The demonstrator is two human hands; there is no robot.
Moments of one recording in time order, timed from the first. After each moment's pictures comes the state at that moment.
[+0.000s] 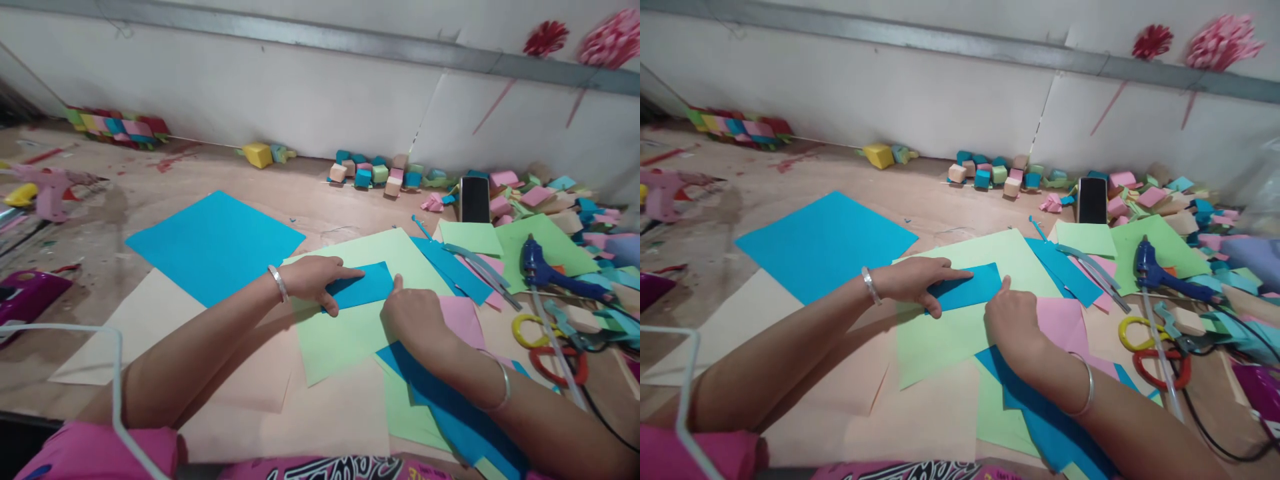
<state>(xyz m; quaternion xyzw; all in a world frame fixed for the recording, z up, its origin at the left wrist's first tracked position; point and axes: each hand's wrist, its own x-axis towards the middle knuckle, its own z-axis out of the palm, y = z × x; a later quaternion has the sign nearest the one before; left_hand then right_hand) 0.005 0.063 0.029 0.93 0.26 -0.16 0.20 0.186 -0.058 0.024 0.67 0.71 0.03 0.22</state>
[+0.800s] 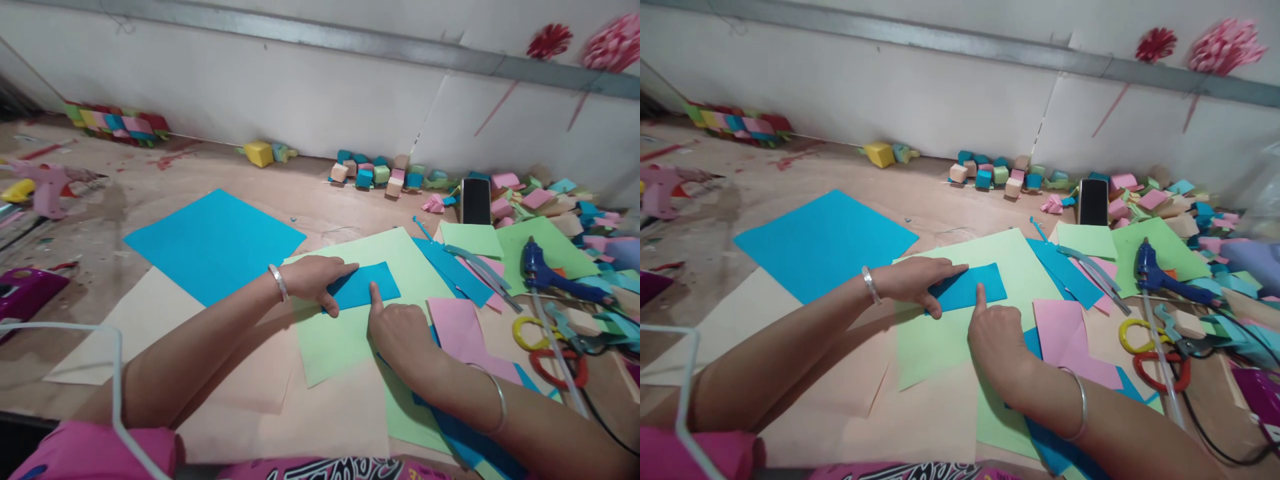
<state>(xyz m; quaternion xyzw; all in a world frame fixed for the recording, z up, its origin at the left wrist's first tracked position) 0.007 0.060 0.030 0.93 0.28 -0.17 0.20 0.163 -0.073 0.019 0.62 0.75 0.03 0.21</state>
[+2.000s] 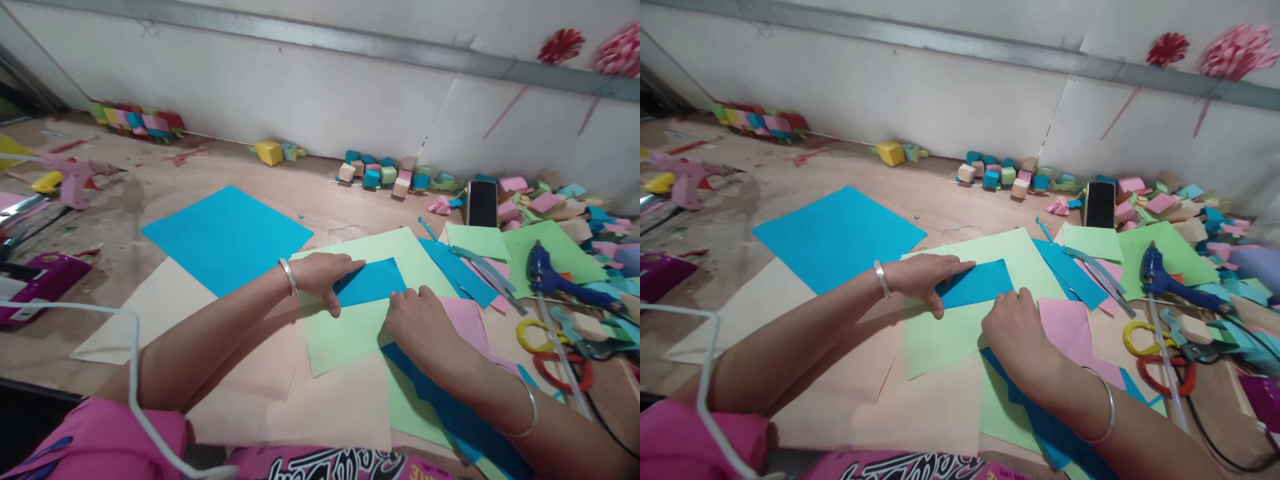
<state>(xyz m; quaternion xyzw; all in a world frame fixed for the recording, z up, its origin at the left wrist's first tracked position) 0.003 0.060 0.019 0.93 0.26 -0.11 0.21 0.179 -0.069 0.036 0.56 0.80 0.02 0.23</state>
